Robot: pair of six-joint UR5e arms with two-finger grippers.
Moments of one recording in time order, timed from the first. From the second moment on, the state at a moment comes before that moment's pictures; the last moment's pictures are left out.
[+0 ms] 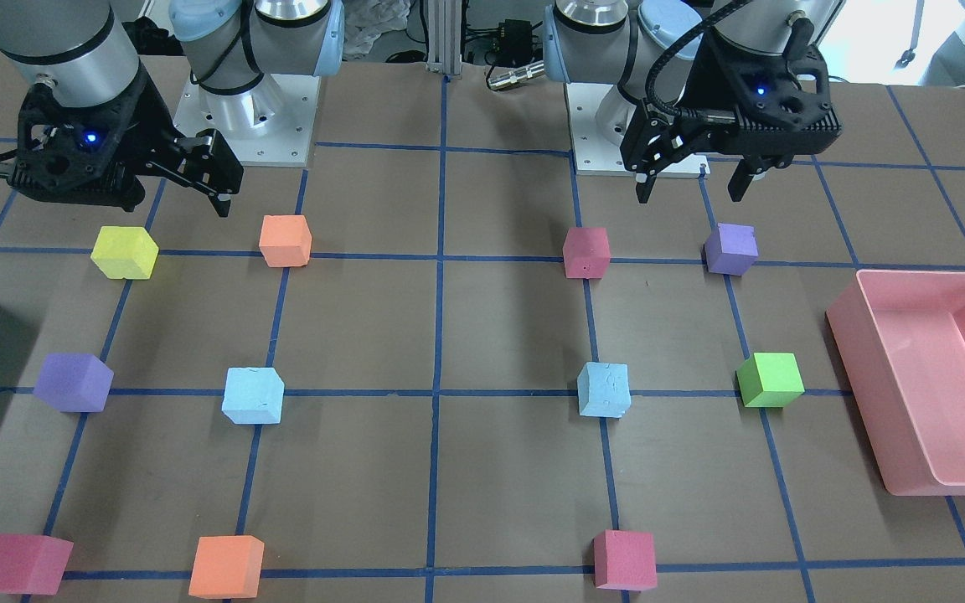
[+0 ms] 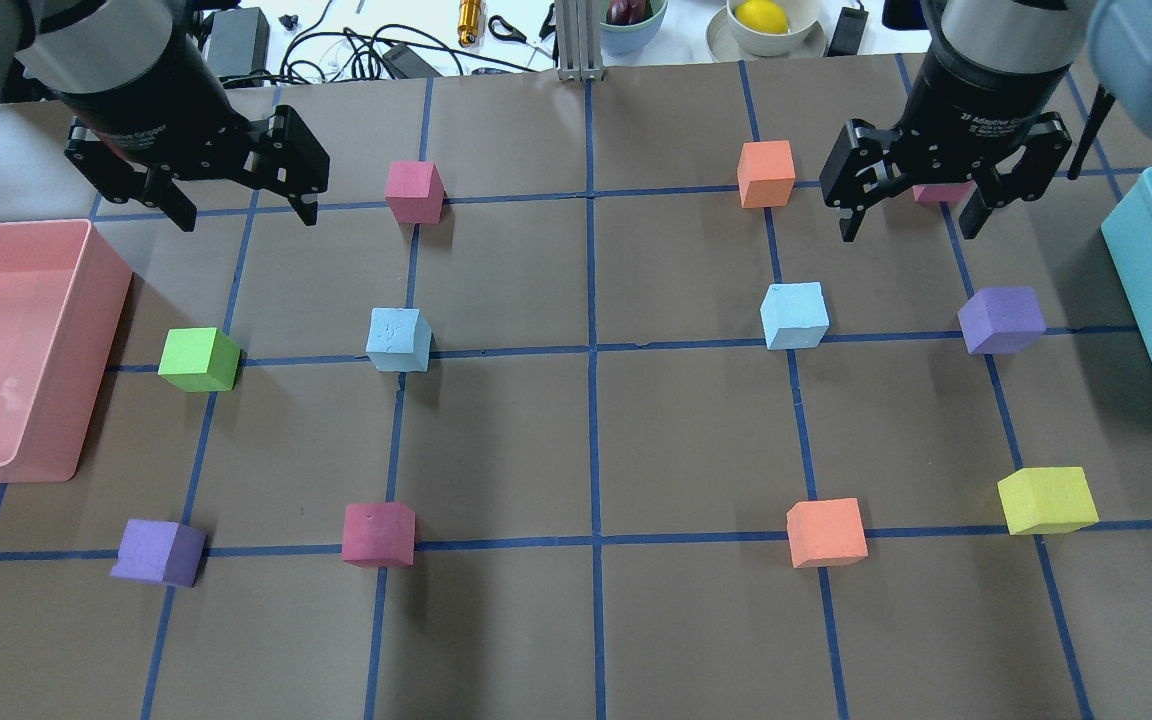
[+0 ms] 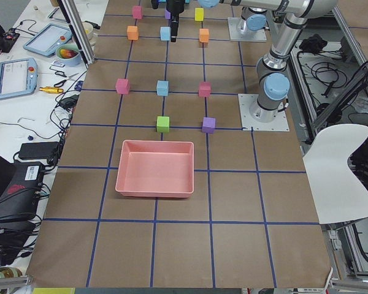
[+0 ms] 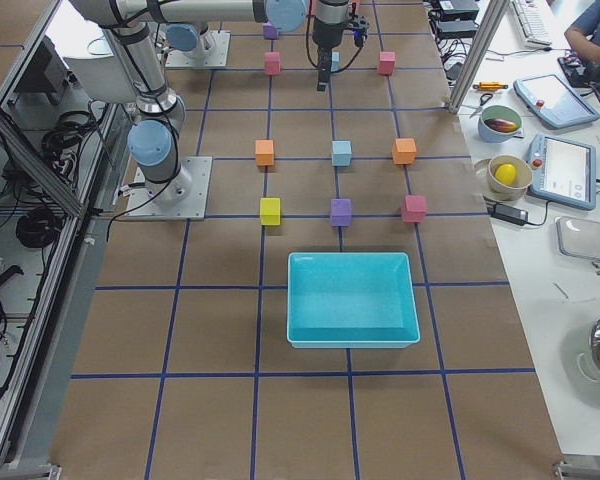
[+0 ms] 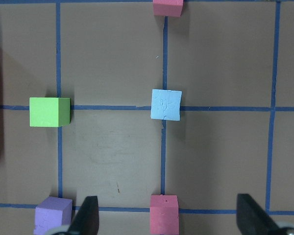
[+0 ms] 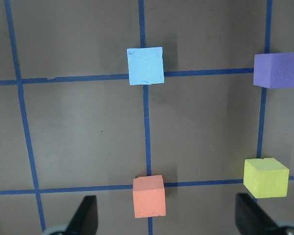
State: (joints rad) left arm -1.59 -1.53 -1.52 -1.58 1.61 -0.04; right arm 1.55 -1.55 1.53 -1.48 -1.59 0.01
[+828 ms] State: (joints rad) left arm -1.59 -1.53 -1.51 -1.58 1.61 -0.04; right arm 1.55 -1.55 1.53 -1.47 -1.59 0.01
